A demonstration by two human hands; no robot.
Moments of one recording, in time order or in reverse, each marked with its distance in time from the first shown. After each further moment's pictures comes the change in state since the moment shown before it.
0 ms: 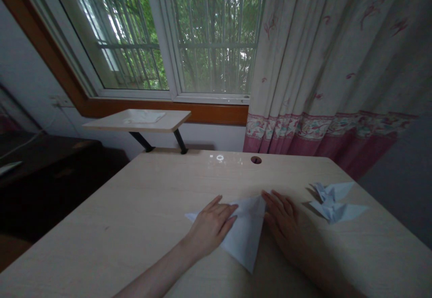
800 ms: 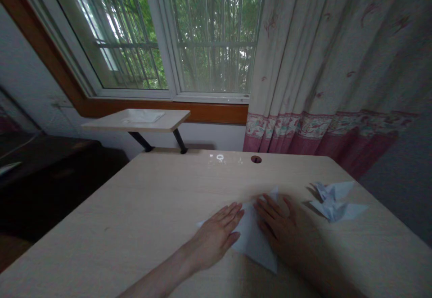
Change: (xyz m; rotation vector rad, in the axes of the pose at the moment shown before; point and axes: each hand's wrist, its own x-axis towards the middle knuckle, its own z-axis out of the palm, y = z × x) left_hand -0.008 0.002 0.009 -0.041 -0.272 0.061; right_hand -0.003 -0.005 0.003 -0.118 -0.175 -0.152
